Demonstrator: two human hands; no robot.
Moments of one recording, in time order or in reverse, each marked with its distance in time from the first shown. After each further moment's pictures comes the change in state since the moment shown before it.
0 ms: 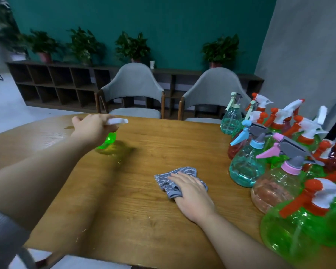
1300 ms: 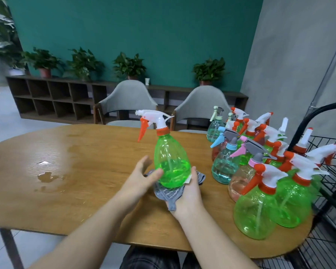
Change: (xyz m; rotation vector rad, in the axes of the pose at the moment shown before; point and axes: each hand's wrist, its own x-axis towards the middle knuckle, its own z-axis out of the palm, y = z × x) left_hand -0.158 0.113 0.032 -1.323 -0.329 -0.094; right_hand -0.037 -0.060 -0.035 2.183 0.230 0.587
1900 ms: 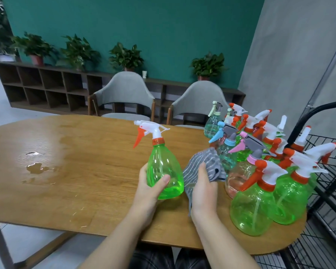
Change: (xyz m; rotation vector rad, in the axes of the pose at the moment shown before) left_hand -0.011 -0.046 0.046 -0.495 0.094 -0.030; right_hand -0.023 -0.020 -0.019 -0.639 0.333 -0.703
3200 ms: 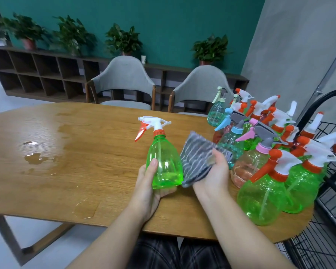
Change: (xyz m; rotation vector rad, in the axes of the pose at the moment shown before) left_hand 0.004 -0.003 -0.009 -0.202 0.044 -0.196; right_hand 0.020 -0.005 0.011 0.524 -0.118 0.315
